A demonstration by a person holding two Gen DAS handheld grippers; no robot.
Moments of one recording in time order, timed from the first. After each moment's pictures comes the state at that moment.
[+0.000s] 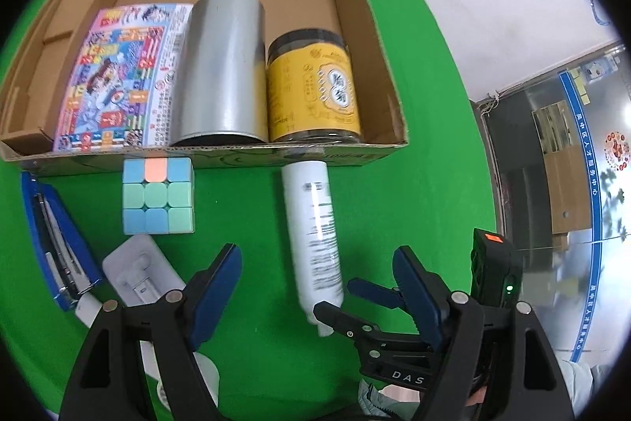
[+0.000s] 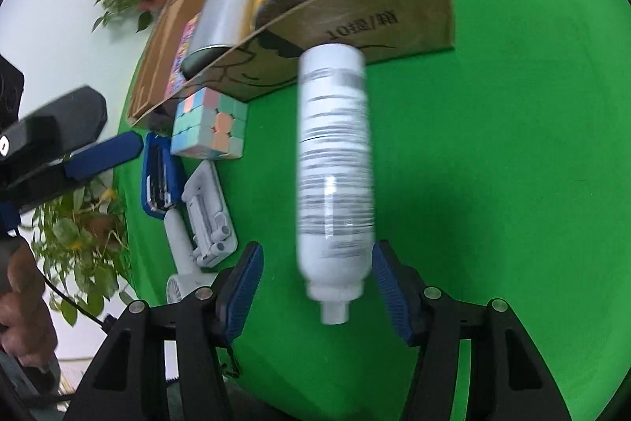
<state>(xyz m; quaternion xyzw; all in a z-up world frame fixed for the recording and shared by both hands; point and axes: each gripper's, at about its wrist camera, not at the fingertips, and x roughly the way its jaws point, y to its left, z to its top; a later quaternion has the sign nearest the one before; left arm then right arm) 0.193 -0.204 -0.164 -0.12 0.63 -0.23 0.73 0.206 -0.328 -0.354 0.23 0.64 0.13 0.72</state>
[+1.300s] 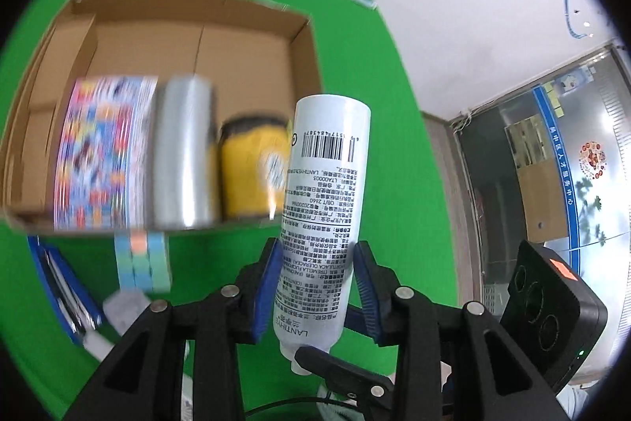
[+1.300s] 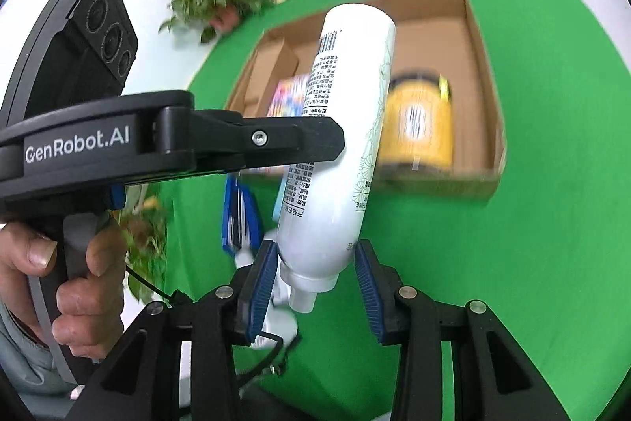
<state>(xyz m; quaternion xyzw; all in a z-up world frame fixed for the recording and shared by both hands) 0.237 -0.202 -0.070 -0.14 0.59 -0.26 0.75 0.269 -0.264 -0.220 0.16 0.56 0.19 0.79</state>
